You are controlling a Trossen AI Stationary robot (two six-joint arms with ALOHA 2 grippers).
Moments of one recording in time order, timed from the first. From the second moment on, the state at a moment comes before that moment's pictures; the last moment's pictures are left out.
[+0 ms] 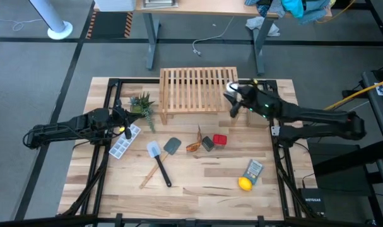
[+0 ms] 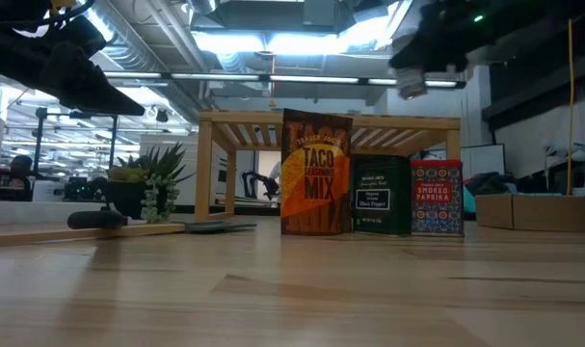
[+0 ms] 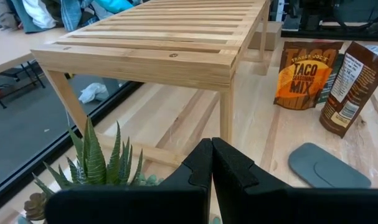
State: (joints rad) left arm 0.17 0.16 0.22 -0.36 -0.30 0.02; right arm -0.24 0.87 0.64 0.03 0.41 0.00
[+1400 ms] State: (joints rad) left arm 0.17 0.16 0.22 -0.35 -0.30 -0.20; right arm 0.45 0.52 0.01 0.28 0.55 0.47
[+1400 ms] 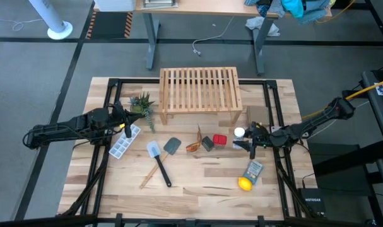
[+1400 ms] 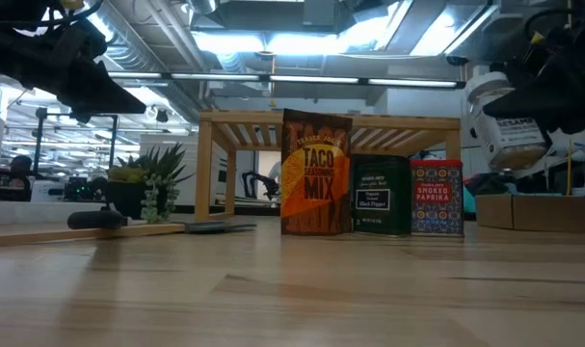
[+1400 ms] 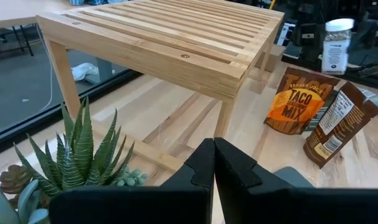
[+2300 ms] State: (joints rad) left arm 0.17 0.16 0.22 -0.35 -0.30 -0.21; right arm 0.55 1.44 0.11 0.98 0.56 0.47
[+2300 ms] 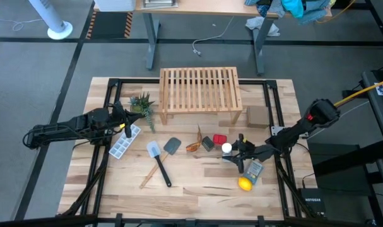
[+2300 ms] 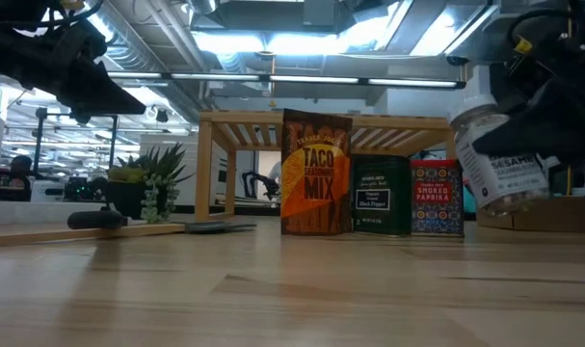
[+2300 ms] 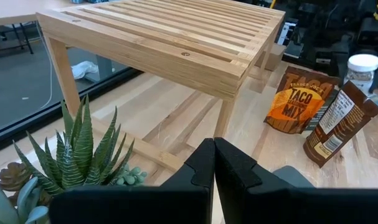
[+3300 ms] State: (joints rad) left arm 0.17 0.16 0.22 -0.36 -0.30 -0.21; right arm 0.55 1.63 0.19 1.02 0.48 0.46
